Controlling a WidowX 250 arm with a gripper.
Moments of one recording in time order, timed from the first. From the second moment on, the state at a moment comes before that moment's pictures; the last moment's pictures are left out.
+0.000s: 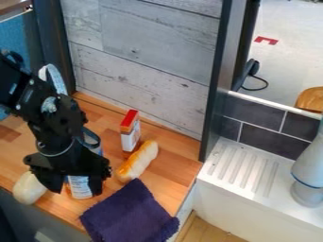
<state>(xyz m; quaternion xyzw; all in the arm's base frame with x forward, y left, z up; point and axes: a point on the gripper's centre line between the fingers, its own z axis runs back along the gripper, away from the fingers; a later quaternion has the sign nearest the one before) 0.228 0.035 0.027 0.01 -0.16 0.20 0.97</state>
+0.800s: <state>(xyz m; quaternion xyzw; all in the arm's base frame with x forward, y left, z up) 0.238 0.092 0.018 0.02 -0.16 0.30 0.94</state>
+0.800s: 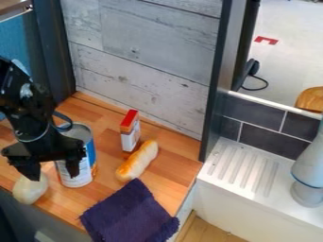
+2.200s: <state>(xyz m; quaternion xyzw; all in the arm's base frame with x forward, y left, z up) 0.301 0.159 0.023 0.02 -0.20 0.41 0.89</state>
